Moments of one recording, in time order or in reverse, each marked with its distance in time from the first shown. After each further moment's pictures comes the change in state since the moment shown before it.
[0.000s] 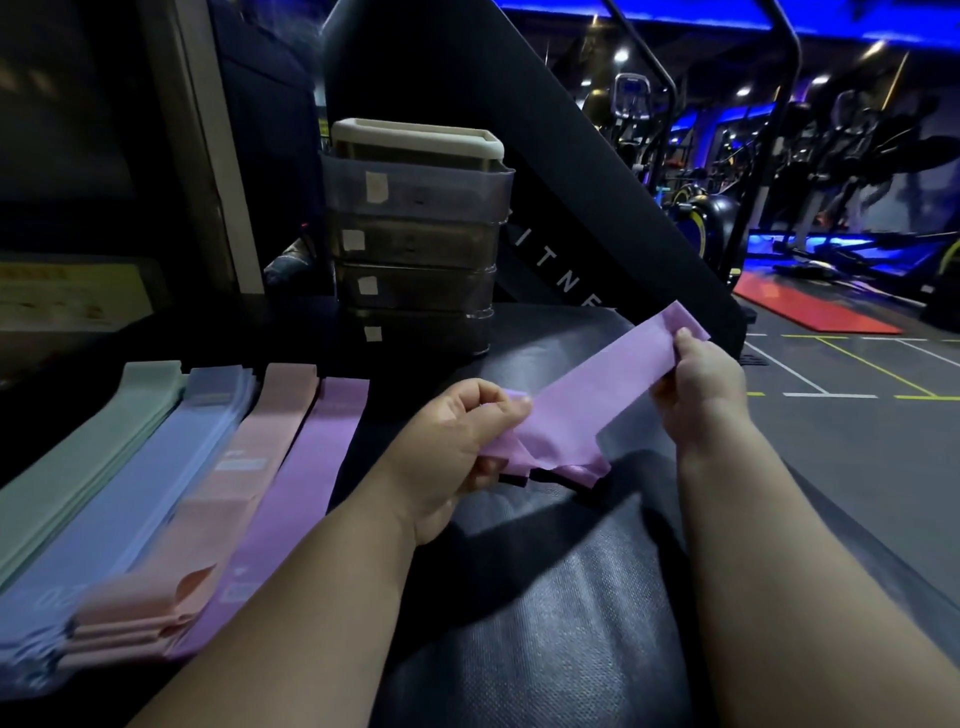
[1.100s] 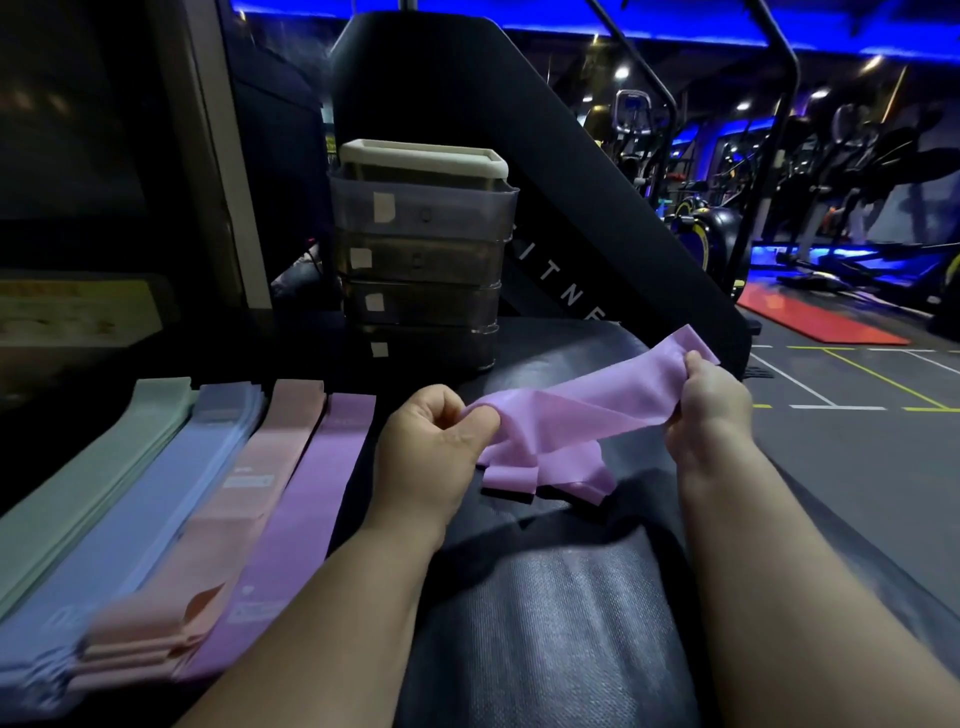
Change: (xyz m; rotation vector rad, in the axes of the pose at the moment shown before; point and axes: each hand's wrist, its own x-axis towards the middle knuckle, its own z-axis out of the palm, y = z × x) left_hand 0.012 -0.013 -0.009 0.323 0.498 0.281; right_hand -0.005 0.000 0.001 -0.127 0.129 -0.025
